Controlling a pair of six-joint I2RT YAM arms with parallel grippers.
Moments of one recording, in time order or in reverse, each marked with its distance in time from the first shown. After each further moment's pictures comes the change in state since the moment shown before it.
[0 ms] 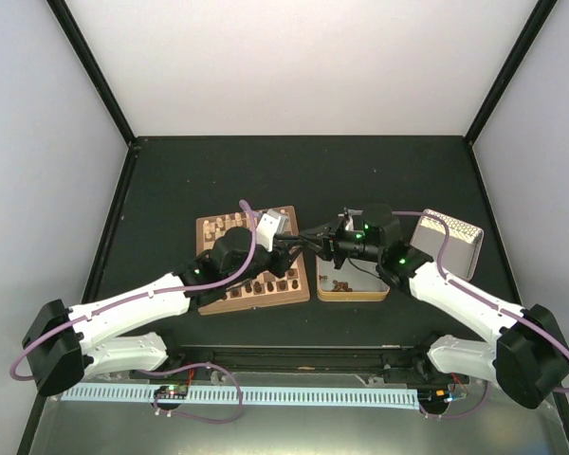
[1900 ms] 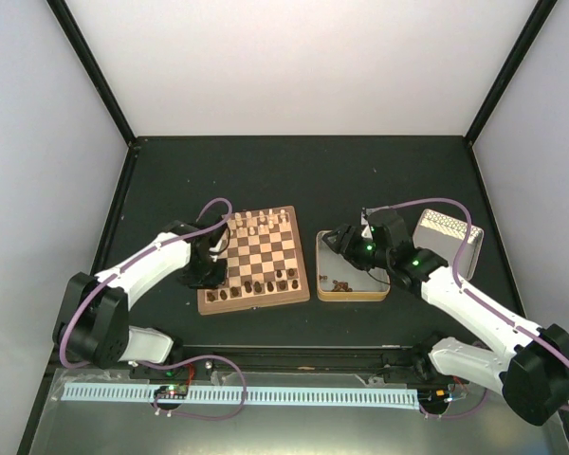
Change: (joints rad) left arm 0.526 0.257 0.132 -1.091 0.027 0.038; right arm -0.057 -0.097 0.013 -0.404 0.314 -0.654
